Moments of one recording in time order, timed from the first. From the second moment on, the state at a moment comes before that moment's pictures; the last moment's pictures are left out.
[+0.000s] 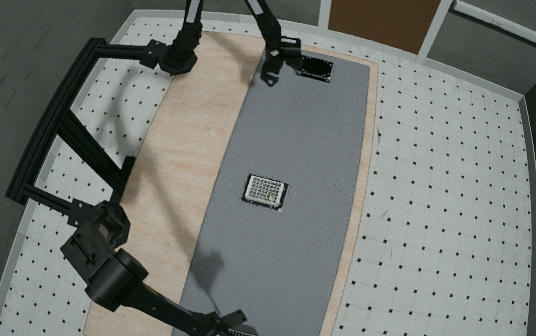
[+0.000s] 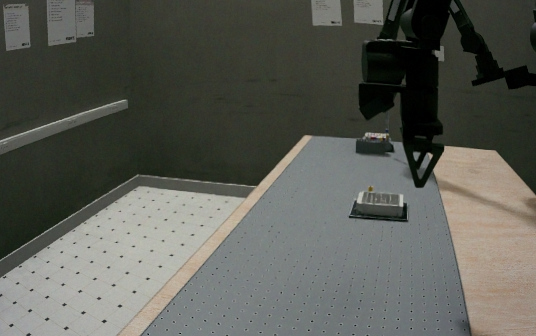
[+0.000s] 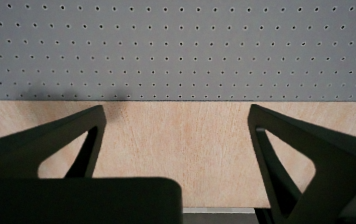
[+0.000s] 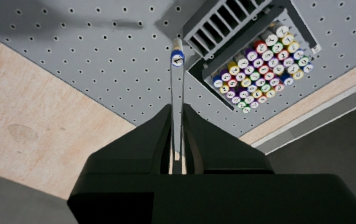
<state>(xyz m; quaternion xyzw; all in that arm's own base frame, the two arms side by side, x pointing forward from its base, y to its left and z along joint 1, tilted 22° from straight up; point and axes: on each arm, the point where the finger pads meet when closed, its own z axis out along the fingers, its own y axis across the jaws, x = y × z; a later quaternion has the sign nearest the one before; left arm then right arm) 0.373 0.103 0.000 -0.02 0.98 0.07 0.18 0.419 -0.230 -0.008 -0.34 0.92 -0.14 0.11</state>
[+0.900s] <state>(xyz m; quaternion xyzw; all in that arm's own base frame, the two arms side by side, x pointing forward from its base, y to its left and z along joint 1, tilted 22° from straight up) 0.373 0.103 0.000 -0.02 0.98 0.07 0.18 0.420 -0.188 -0.015 -0.34 0.92 -0.14 0.11</state>
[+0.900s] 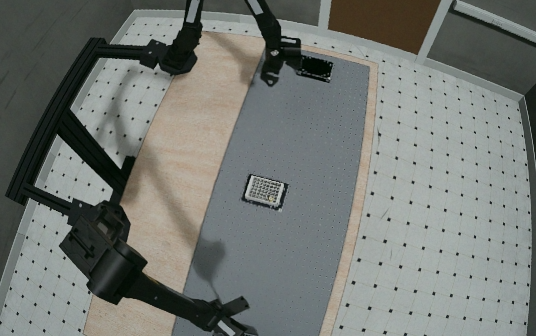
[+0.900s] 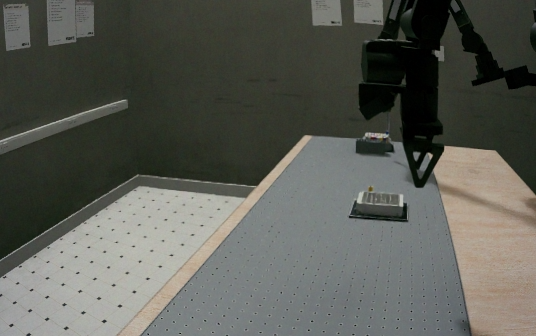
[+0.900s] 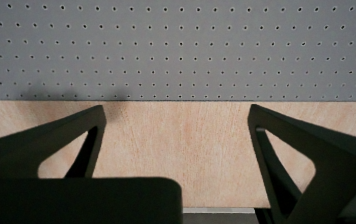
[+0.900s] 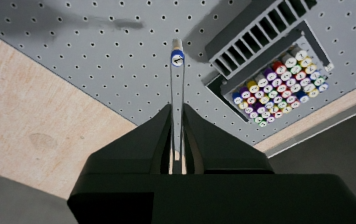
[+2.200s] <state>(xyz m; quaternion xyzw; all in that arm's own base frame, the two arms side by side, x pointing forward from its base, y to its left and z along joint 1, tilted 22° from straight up) 0.373 0.103 0.000 -0.02 0.98 0.07 0.18 0.420 -0.135 -0.022 -0.34 0.92 -0.14 0.11</state>
